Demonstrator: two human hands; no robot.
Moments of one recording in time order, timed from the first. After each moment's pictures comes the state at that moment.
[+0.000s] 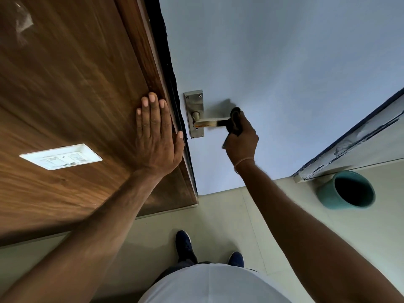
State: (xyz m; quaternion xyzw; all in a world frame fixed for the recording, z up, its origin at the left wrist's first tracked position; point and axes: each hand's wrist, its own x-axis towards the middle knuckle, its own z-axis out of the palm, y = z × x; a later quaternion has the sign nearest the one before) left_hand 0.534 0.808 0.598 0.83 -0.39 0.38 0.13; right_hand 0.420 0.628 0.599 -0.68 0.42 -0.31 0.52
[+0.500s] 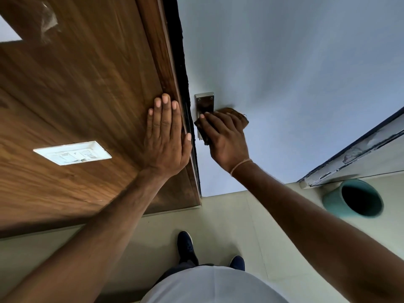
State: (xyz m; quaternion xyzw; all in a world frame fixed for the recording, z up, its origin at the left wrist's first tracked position) left_hand 0.536 0.813 0.597 0.82 -0.40 0.38 0.13; right_hand 0.442 0.637 0.581 -0.95 0.07 -0.31 0.03
